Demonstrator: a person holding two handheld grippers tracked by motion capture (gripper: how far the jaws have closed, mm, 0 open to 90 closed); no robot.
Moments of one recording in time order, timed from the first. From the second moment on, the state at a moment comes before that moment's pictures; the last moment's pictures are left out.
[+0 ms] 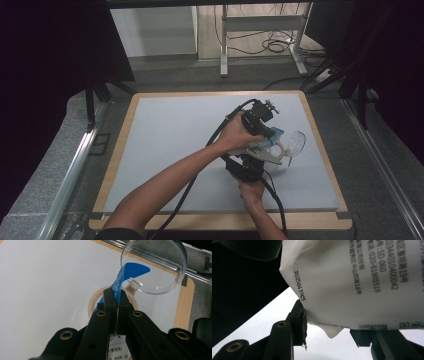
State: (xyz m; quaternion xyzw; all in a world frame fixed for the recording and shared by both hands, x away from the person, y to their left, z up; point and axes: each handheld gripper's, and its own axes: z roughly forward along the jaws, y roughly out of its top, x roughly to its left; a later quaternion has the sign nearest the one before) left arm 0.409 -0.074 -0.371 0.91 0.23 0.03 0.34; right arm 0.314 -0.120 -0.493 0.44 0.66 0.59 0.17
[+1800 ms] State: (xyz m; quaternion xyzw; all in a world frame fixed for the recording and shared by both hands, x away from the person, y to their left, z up) left arm 0.410 -0.076 -0.371 0.91 0.22 0.03 0.34; right arm 0.315 -0.120 -0.490 0.44 0.65 0.59 0.18
